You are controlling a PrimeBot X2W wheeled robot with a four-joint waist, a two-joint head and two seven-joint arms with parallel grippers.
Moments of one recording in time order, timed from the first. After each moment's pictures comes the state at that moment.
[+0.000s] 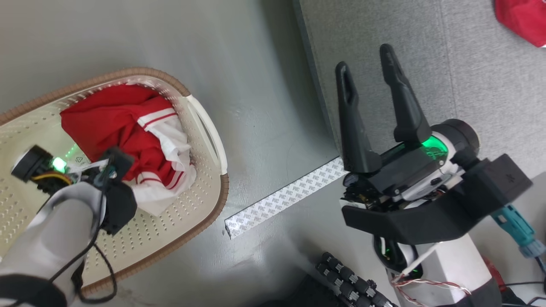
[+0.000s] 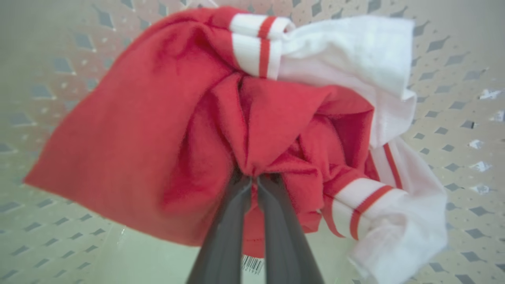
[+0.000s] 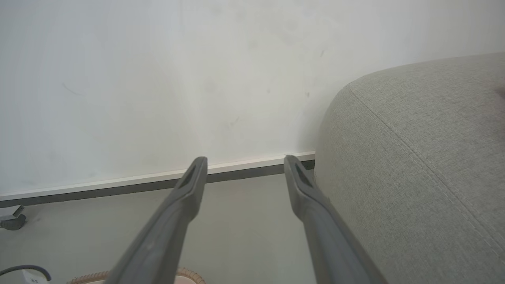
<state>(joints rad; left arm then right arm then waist) -1.00 0.29 -0.63 1.06 0.06 -0.03 -0.26 -0.48 -0.05 0.46 -0.23 0.28 0.13 -0.26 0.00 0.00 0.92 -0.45</state>
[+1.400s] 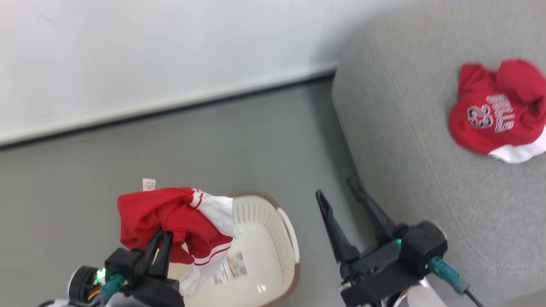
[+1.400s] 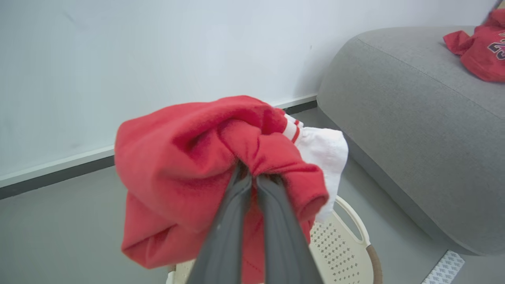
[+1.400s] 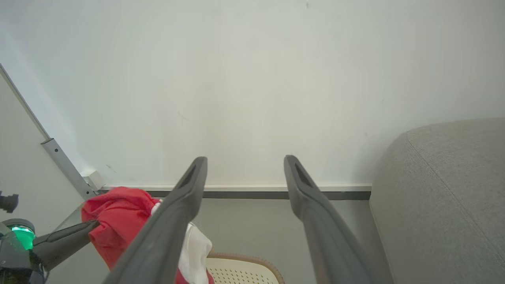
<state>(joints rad) -0.31 0.16 -0.23 0.34 -0.15 0.01 -0.26 -0.23 -0.16 0.54 0.04 0.26 0.13 -0.26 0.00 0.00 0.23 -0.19</state>
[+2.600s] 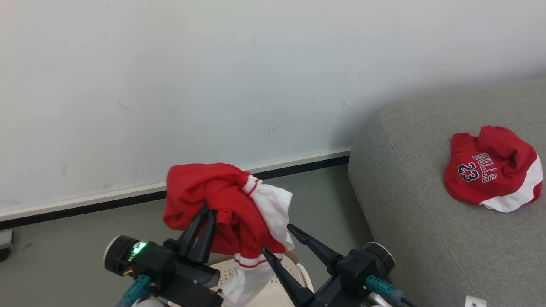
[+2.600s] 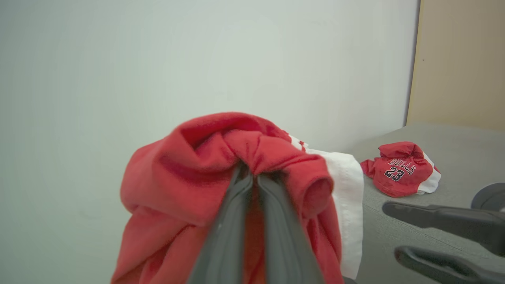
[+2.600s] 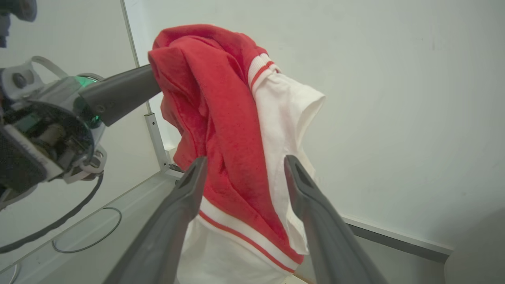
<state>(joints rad) -0.27 0.09 -0.25 0.05 -0.07 -0.09 -0.26 -0.32 -0.21 0.87 0.22 0.34 0.13 -0.26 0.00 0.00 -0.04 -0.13</state>
